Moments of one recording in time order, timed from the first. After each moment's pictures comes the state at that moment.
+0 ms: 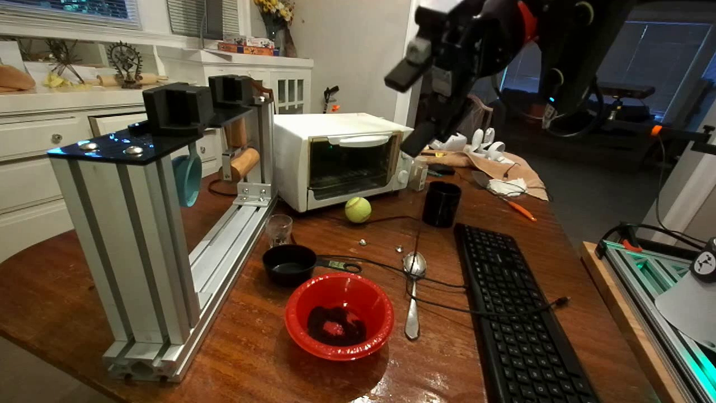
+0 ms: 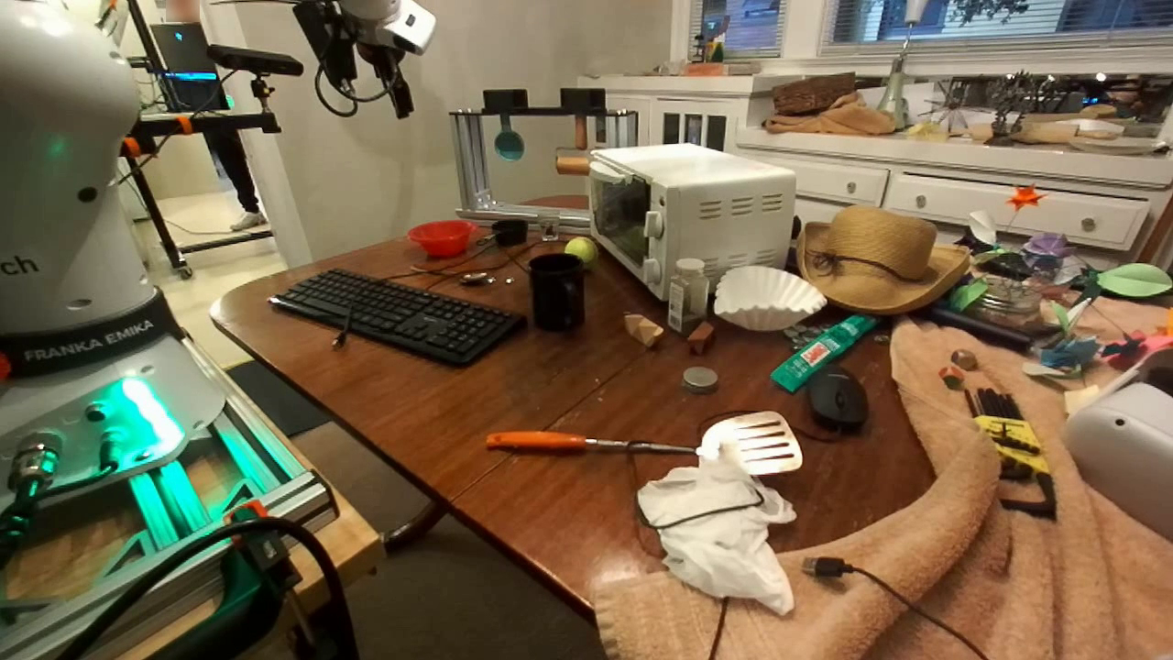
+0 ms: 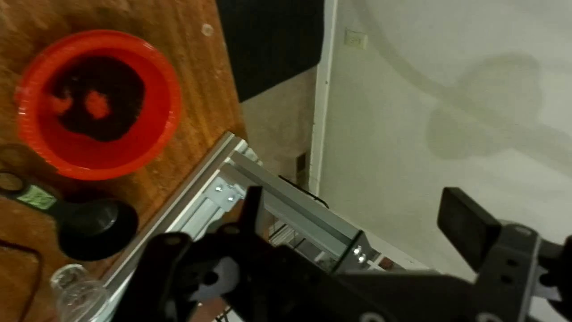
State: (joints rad) arm 0.56 -0.20 -0.10 -2.44 1.34 2.71 -0.45
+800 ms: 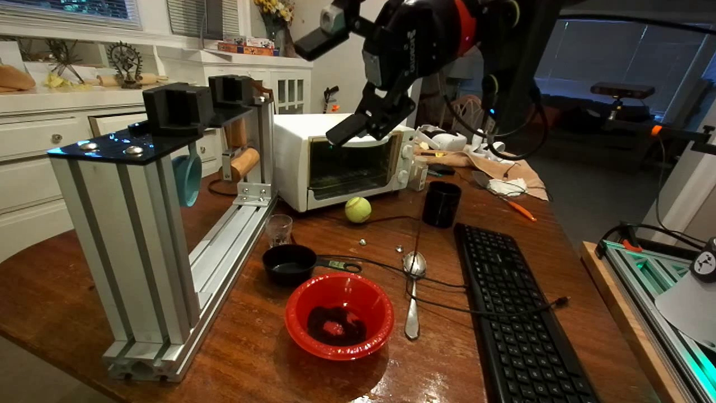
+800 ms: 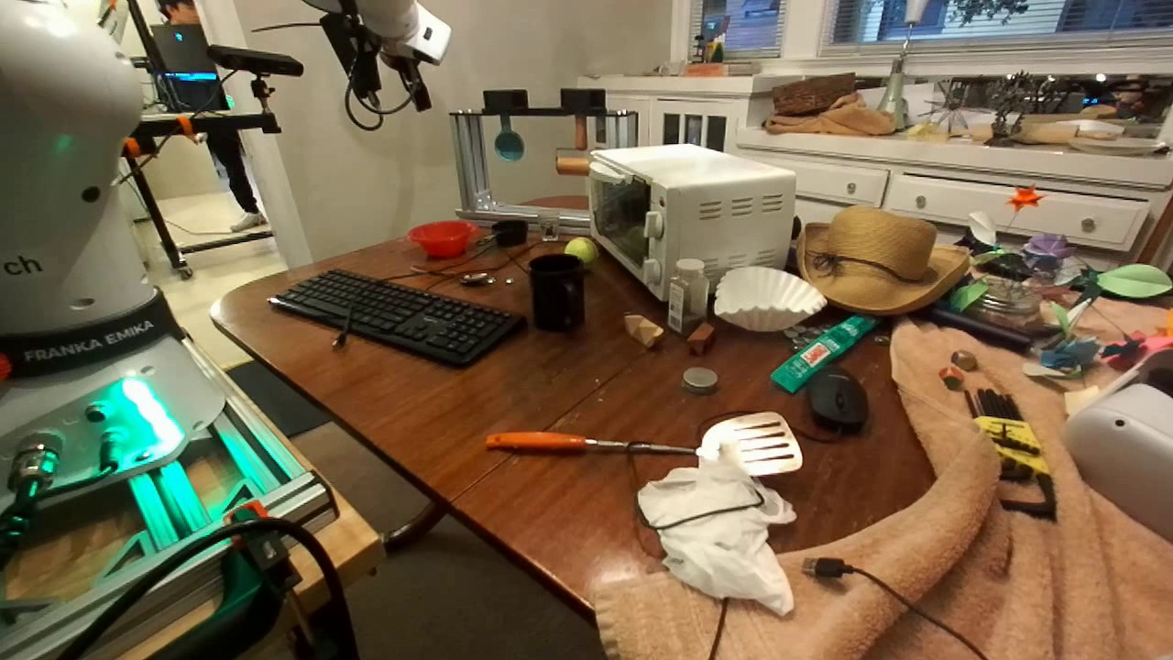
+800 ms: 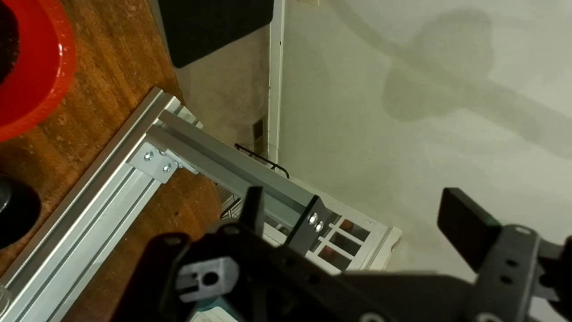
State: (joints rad) arm 0.59 -0.02 -0.12 -2.24 1.70 2.72 -0.75
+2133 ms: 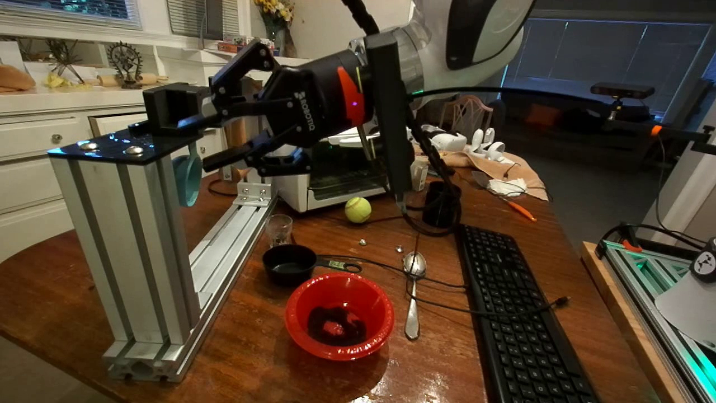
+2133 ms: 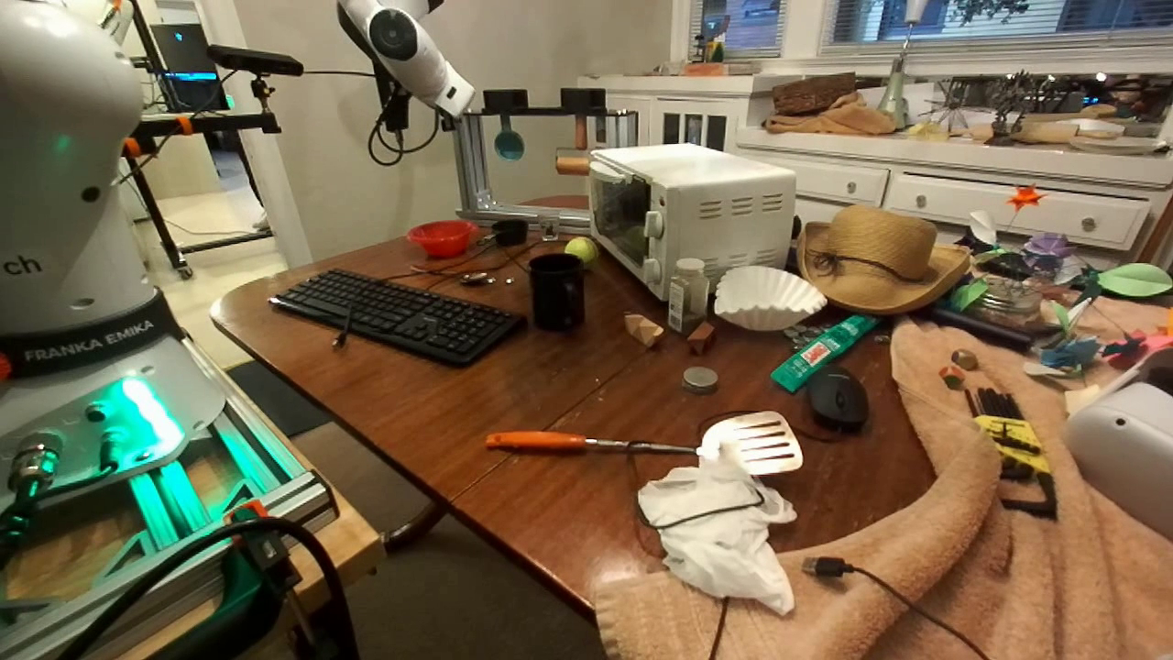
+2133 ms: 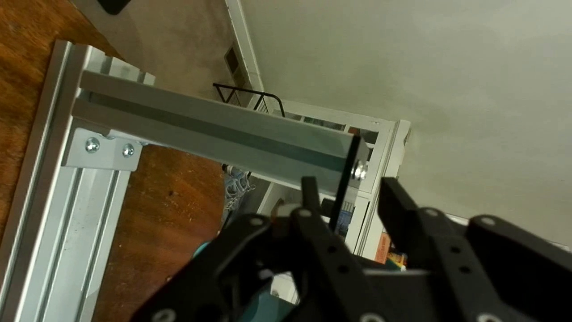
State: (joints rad) arm 0.59 0.33 -0.14 -1.91 2.35 2.72 -1.04
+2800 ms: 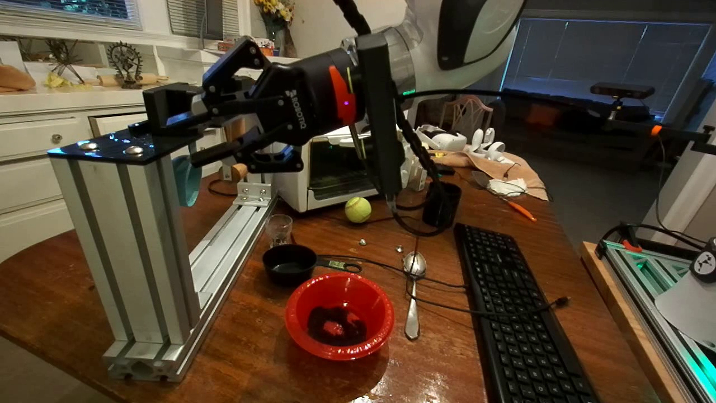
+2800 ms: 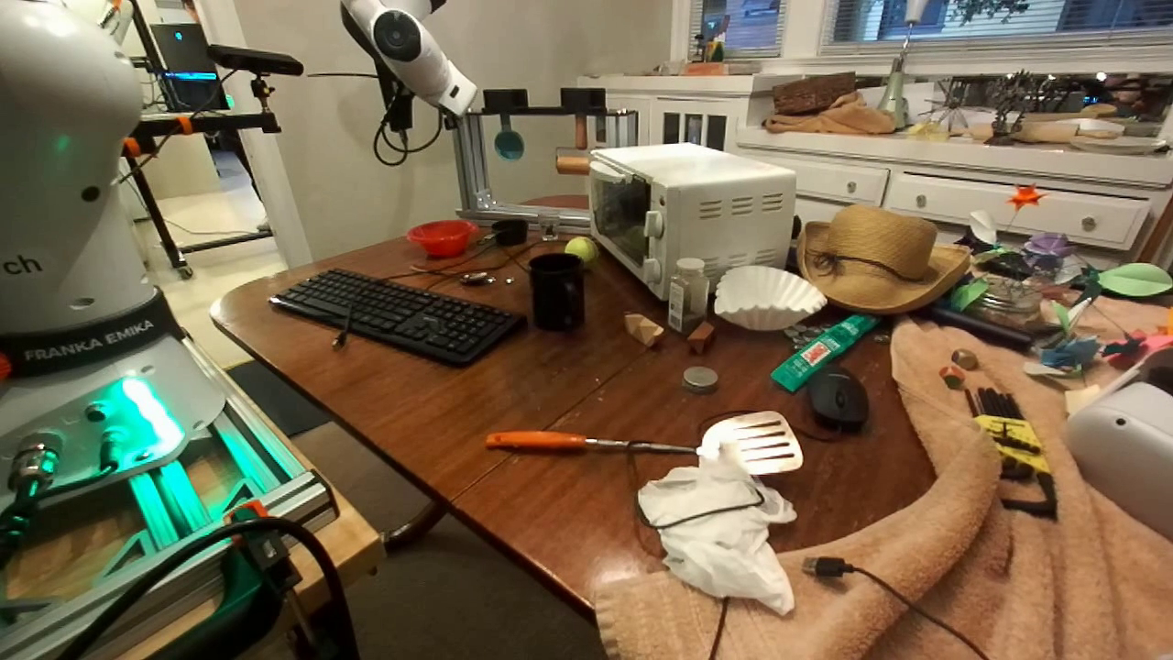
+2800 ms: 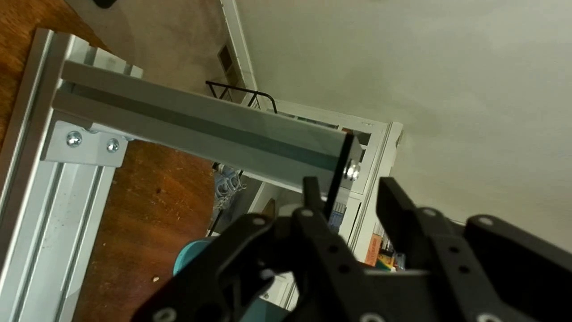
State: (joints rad) arm 0.59 0.35 -0.14 -1.88 2.35 2.71 -1.07
